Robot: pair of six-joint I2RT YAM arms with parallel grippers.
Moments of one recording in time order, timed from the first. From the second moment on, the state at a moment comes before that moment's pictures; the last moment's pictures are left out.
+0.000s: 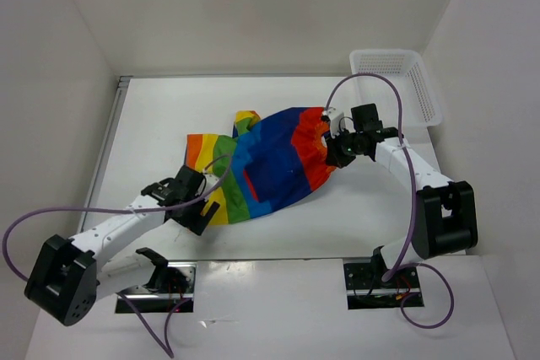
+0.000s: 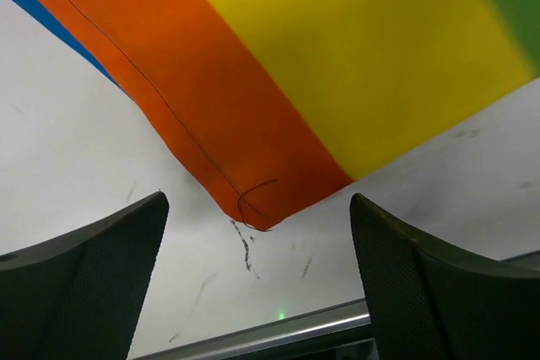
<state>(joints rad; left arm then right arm) -0.47 1.08 0.57 -0.69 -0.06 0.07 0.18 1.46 1.01 -0.53 -0.46 -0.36</state>
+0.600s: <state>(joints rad) -0.48 1.36 0.68 -0.61 -0.03 0.07 0.18 1.46 1.04 -0.54 -0.45 -0.35</state>
